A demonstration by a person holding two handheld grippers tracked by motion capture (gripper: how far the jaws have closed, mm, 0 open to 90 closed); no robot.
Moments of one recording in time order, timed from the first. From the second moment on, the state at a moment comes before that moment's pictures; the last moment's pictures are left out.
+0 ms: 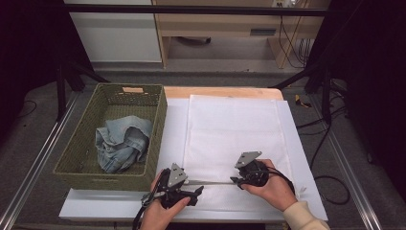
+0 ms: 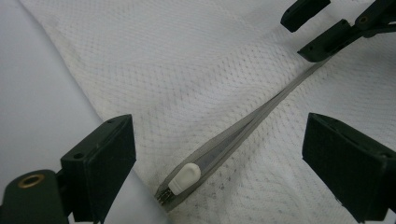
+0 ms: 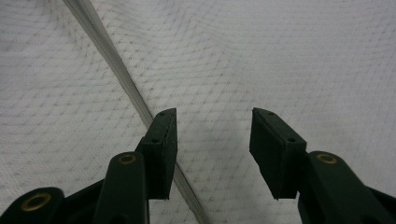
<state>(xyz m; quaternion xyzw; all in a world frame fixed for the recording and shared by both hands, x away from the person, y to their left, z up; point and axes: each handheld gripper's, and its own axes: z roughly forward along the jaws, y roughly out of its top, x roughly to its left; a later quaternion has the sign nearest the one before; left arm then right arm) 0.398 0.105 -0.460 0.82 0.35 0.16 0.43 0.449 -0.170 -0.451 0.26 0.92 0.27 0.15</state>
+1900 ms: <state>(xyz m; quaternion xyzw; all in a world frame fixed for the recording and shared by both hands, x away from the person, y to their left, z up) 0.396 0.101 -0.461 0.82 0.34 0.16 0.42 0.455 -0.167 -0.460 0.27 0.92 0.28 0.09</state>
